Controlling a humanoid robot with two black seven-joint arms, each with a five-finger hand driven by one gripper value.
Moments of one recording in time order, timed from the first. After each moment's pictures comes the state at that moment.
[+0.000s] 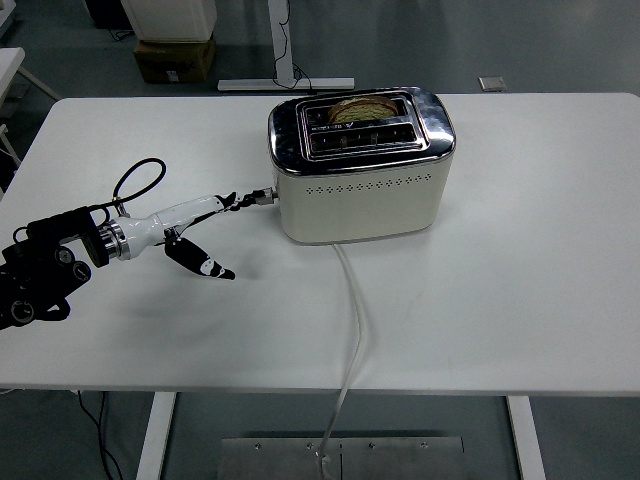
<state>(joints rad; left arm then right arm) -0.82 0.46 -0.34 -0.78 1.19 -0.21 -0.58 0.02 0.00 0.42 0.14 -0.35 0.07 0.13</state>
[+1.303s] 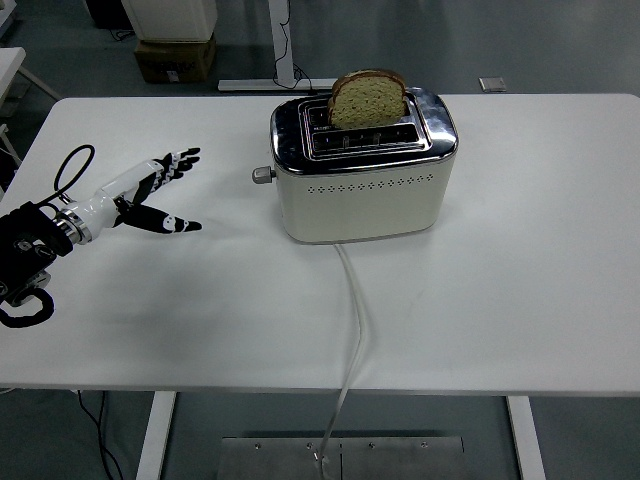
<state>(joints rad) -0.83 0.45 -0.34 -0.57 0.71 -0.21 -0.58 0.02 0.00 0.42 0.14 -0.35 0.07 0.13</state>
